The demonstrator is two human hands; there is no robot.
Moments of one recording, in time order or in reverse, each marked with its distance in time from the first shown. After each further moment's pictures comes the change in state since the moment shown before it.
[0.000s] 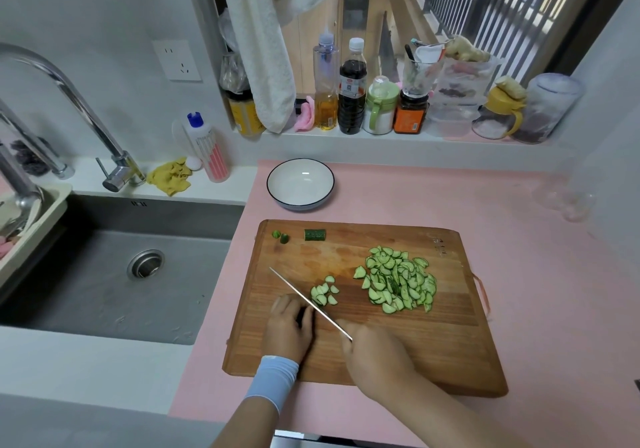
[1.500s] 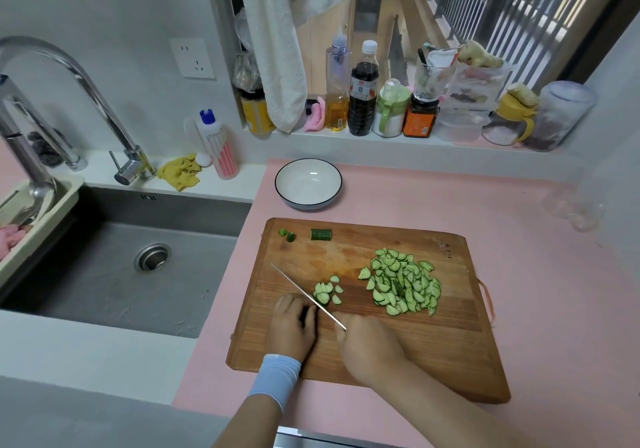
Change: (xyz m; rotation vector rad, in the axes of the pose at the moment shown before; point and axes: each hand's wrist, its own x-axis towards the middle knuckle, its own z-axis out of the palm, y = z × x) left_hand -0.003 0.003 -0.003 0.002 0.023 -0.008; right_hand 0.016 -0.014 -0.002 -0.052 -0.038 0.008
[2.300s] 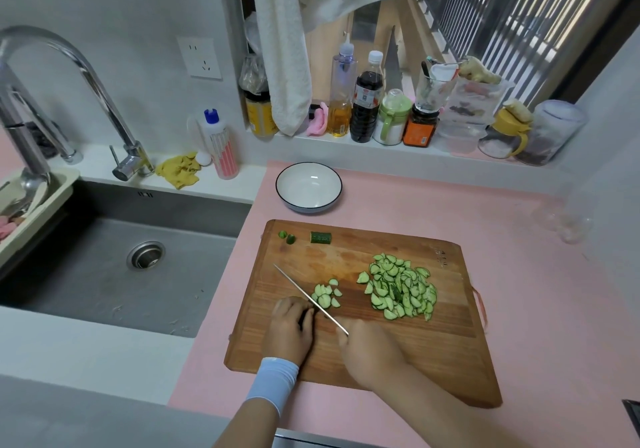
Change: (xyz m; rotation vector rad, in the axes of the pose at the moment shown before) left_hand -0.003 -0.001 -0.003 -0.050 0.026 -0.004; right_hand -0.002 -0.001 0.000 0.001 -0.020 0.018
